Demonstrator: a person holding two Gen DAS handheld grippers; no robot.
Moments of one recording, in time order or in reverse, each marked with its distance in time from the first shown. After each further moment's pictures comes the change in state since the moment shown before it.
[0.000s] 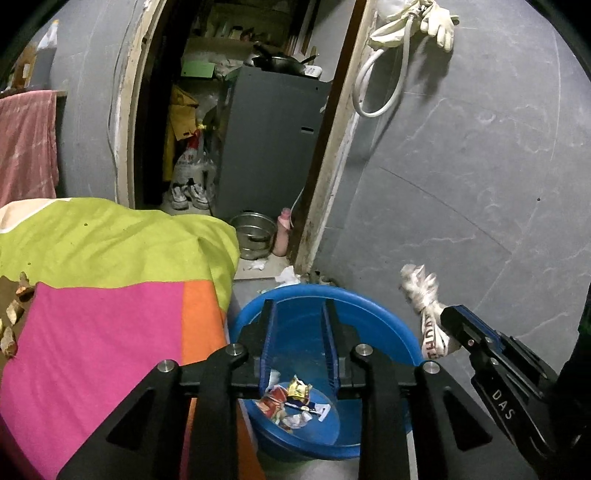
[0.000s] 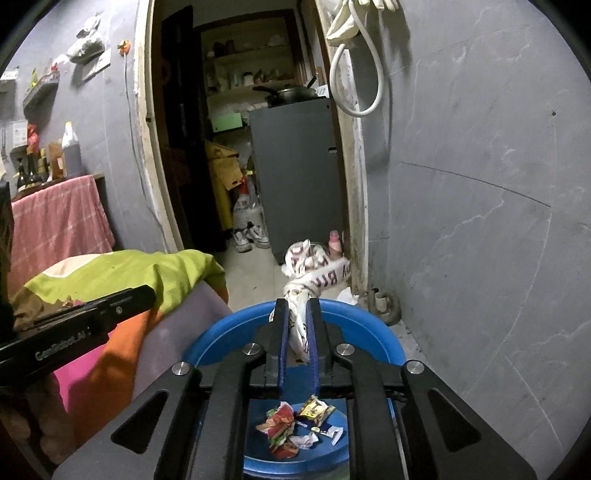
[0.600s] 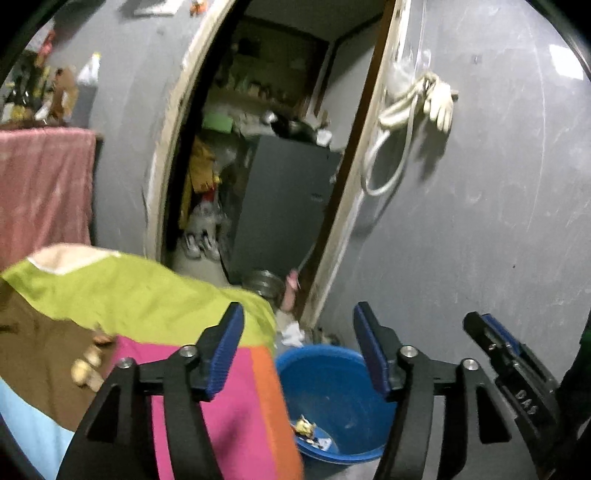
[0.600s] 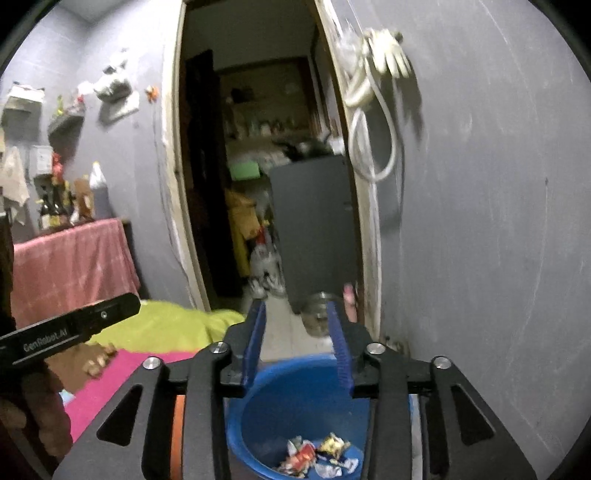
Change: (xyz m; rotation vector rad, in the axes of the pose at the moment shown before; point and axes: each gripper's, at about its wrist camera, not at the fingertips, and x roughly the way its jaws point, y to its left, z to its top) left arm -0.132 0.037 0.043 -0.048 -0.244 0.007; right arm -0.083 0.049 0.043 -0.031 -0.232 0.050
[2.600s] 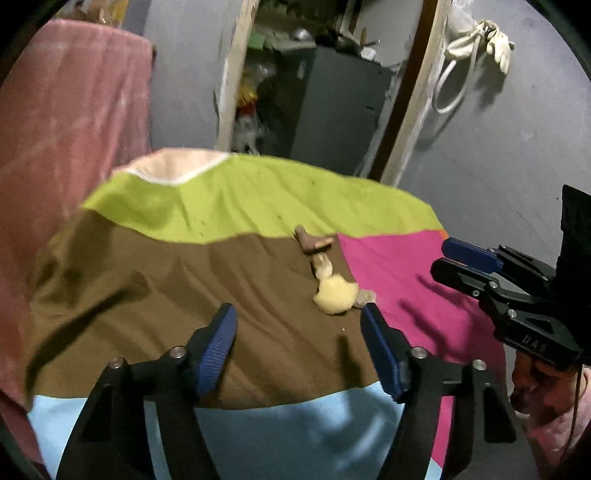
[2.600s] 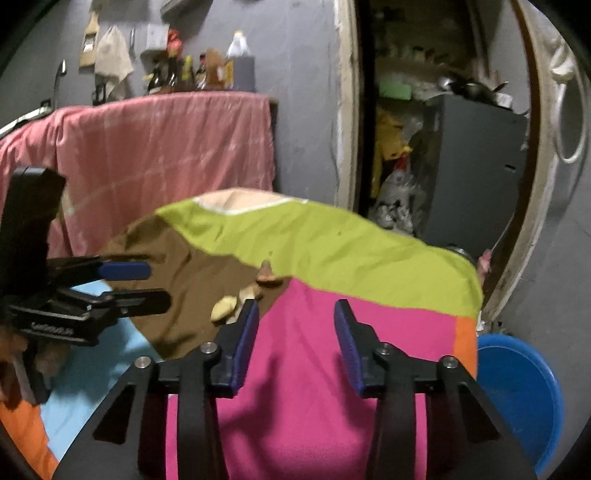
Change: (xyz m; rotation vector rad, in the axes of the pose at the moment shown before) left arm -0.014 0.226 -0.052 0.028 0.412 0.052; right arm 0.111 0.217 -0.075 -0.303 0.416 0.421
